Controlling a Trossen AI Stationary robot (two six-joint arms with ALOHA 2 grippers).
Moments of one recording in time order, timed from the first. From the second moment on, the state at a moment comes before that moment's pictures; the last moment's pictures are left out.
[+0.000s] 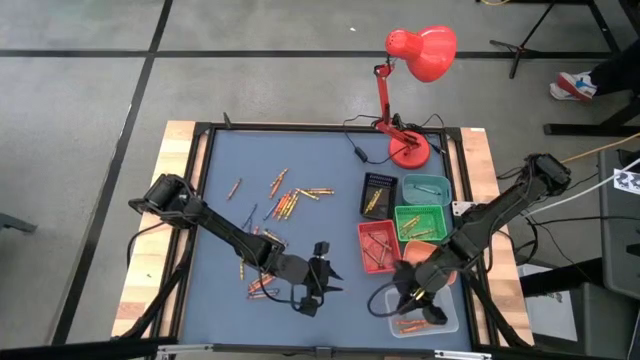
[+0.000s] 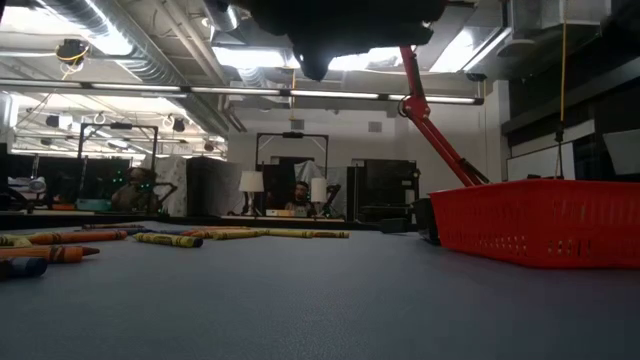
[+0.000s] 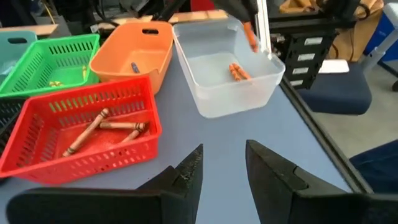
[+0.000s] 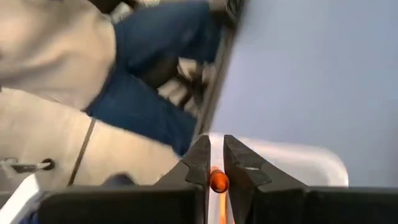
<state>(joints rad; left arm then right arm) -0.43 1.88 1.13 0.33 -0.24 -0.13 0.70 1.30 0.83 -0.26 -0.22 0.63</state>
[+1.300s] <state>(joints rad) -0.60 1.80 1.13 -0.64 0.08 -0.71 0.70 1.30 0.83 -0.42 -0.22 0.71</state>
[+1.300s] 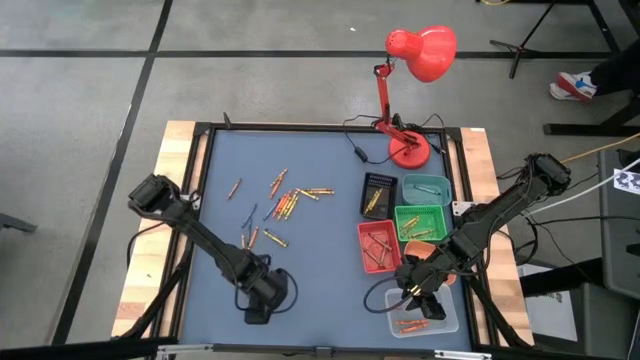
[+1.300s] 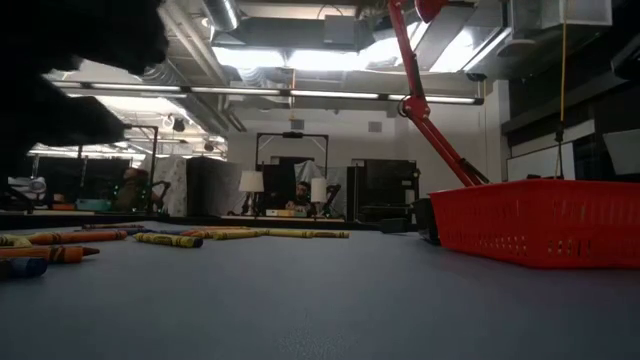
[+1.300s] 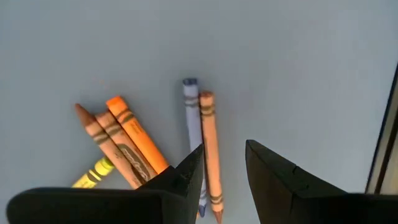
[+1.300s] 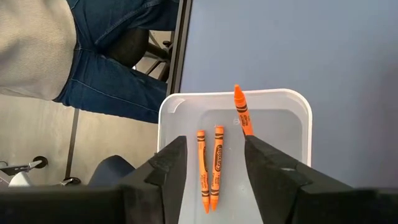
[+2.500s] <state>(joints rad) -0.71 1.84 1.13 -0.66 -0.10 -0.73 0.70 1.30 0.83 -0.41 -0.17 0.71</state>
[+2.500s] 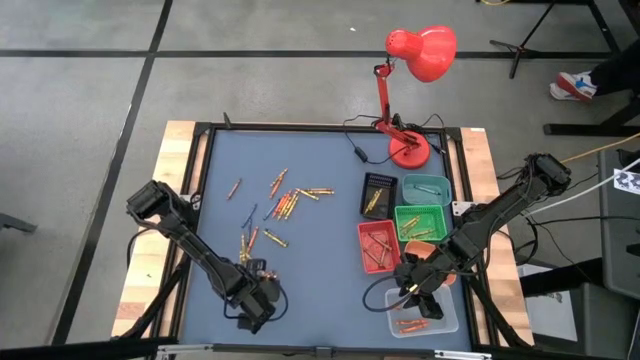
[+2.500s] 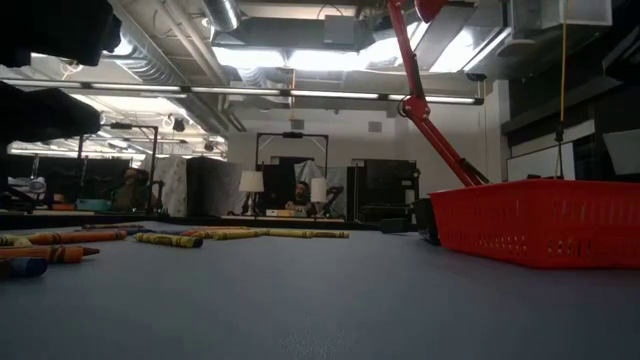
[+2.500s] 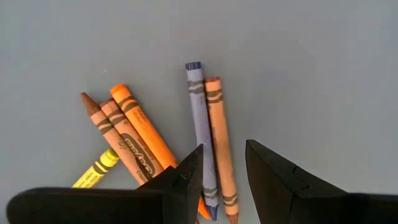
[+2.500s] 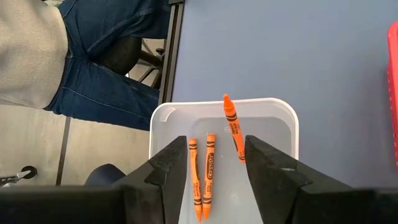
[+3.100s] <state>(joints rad) -0.71 1.84 1.13 -0.63 -0.12 -0.73 0.70 1.30 0.83 -0.41 -0.17 0.71</state>
